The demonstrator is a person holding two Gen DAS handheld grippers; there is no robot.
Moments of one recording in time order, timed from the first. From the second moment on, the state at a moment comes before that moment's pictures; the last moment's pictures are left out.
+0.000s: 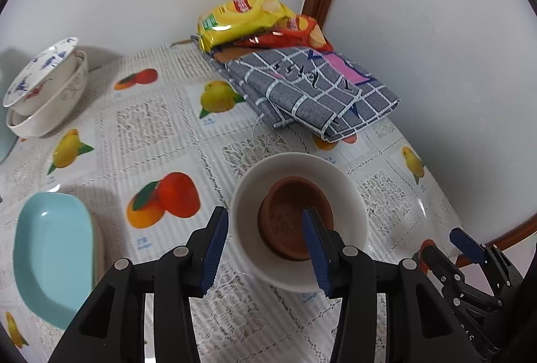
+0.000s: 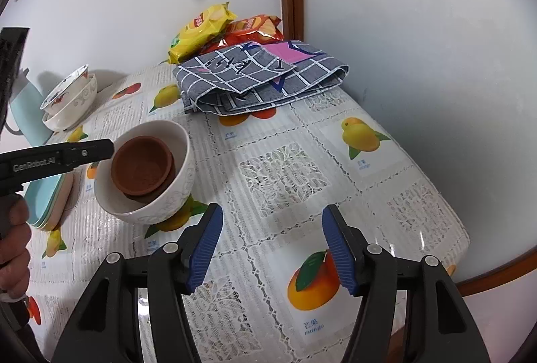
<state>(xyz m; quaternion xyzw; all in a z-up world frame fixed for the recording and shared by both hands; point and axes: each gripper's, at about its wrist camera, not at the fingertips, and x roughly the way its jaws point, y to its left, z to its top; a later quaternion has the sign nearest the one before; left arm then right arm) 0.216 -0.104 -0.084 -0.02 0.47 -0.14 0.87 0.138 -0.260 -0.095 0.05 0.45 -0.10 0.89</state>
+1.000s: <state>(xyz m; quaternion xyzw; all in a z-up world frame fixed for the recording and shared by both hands) 0.166 -0.057 -0.056 -0.02 0.46 -0.12 0.88 0.135 -0.209 -0.077 0.06 0.48 -0.03 0.88</state>
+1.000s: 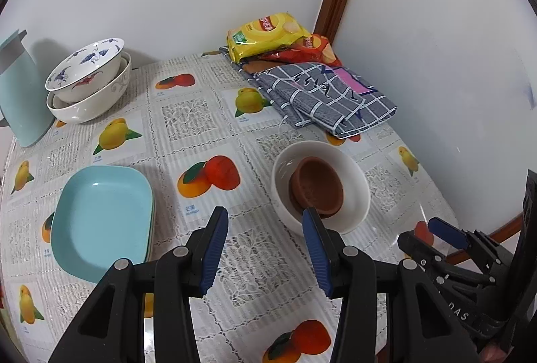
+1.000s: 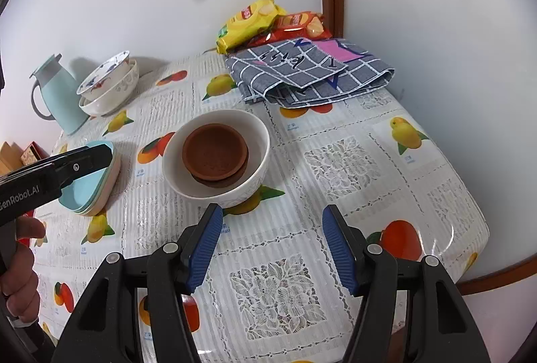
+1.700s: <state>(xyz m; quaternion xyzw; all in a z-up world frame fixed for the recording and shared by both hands) 0.220 -0.063 -0.098 -0.04 0.50 -0.12 0.86 0.199 -0.225 -0.105 0.07 0.49 -0.04 0.87</state>
